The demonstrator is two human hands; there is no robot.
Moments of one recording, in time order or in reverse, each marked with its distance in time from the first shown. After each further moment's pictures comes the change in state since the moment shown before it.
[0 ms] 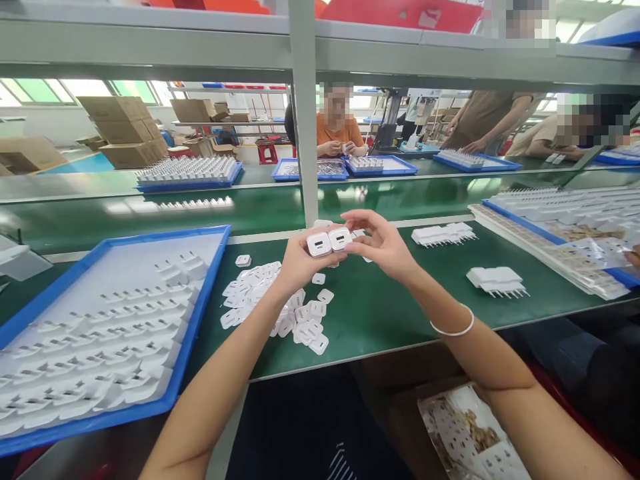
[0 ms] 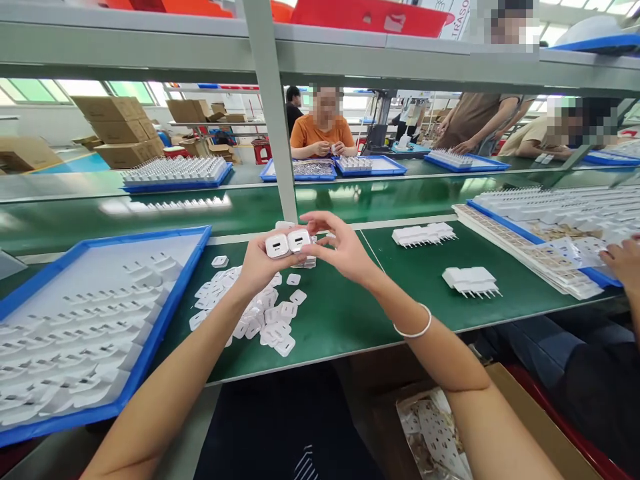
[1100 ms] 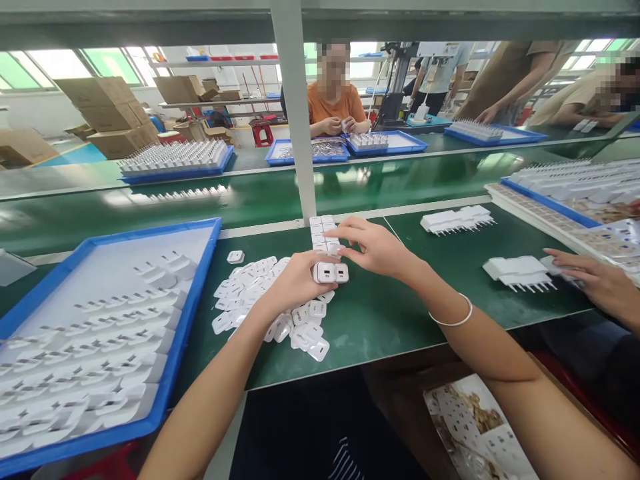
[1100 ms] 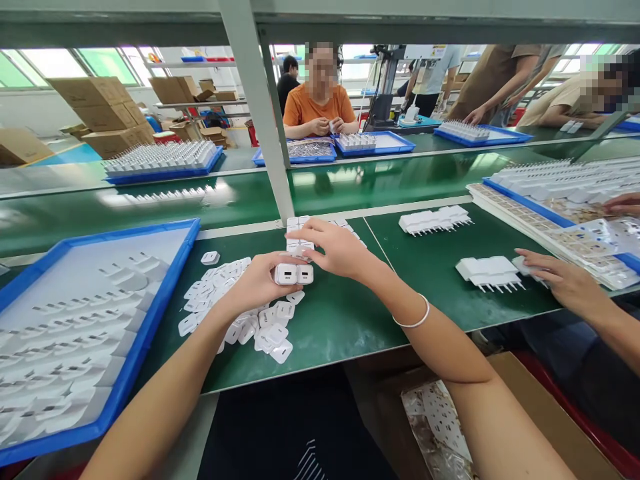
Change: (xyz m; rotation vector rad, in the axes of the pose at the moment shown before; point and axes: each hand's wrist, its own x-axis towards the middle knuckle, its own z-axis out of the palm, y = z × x) left_hand -0.016 -0.021 -0.013 0.573 -0.312 -0.100; right_hand 0.007 0.040 -0.006 -0.710 -0.242 -0.082
